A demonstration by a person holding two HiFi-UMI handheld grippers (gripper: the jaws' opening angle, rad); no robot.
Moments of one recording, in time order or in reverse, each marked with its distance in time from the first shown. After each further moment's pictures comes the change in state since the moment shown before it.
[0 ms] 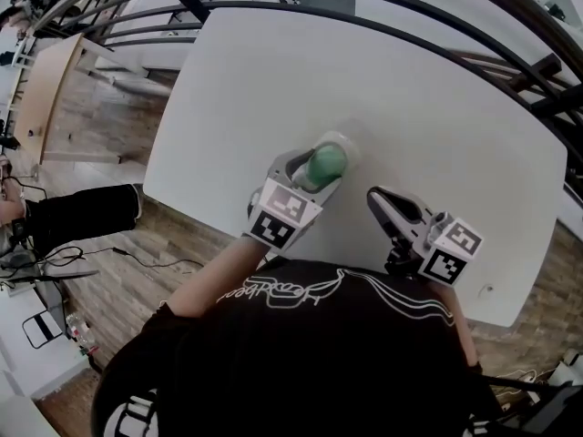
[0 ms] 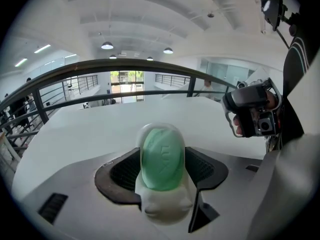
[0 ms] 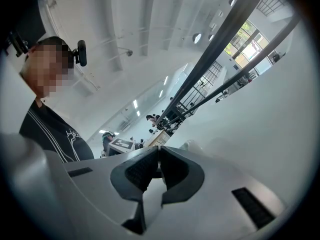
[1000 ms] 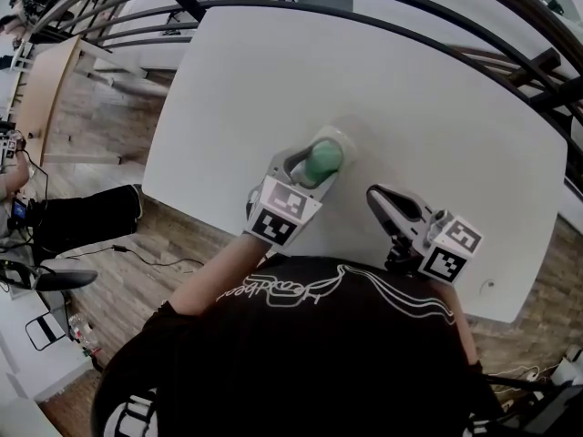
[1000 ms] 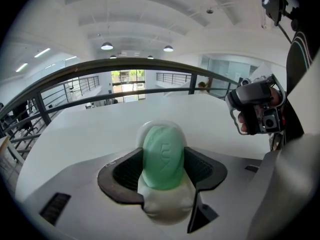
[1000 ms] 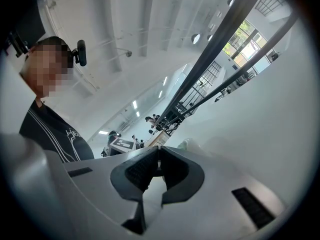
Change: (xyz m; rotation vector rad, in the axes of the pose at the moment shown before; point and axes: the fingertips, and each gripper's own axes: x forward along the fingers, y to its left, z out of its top) left arm 0.004 0.007 -0.003 0.020 0.017 0.034; right arm -0.001 -0.004 -0.003 0.011 -0.005 -0.007
